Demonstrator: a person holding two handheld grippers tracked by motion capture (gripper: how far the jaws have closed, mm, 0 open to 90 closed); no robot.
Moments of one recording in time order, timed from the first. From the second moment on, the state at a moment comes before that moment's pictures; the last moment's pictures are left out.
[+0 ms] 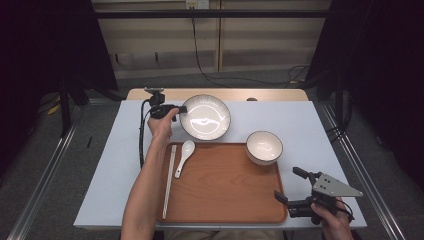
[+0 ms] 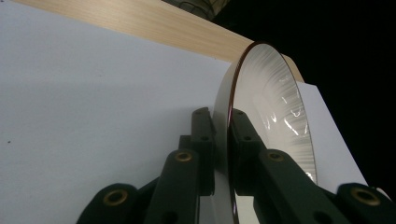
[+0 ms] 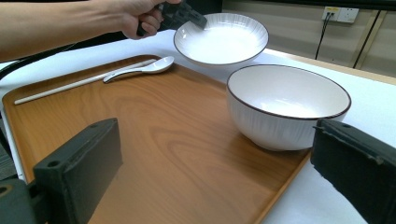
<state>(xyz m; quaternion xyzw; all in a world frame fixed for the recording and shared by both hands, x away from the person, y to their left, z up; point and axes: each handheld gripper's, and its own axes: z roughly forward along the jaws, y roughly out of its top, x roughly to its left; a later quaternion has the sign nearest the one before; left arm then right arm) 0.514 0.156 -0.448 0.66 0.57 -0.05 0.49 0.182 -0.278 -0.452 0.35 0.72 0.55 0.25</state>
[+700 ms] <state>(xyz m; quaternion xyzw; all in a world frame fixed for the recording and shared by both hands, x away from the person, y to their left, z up) 0.481 0.184 -0.416 0.67 0.54 -0.02 0.51 0.182 -0.278 -0.452 0.35 0.72 0.54 0.25</state>
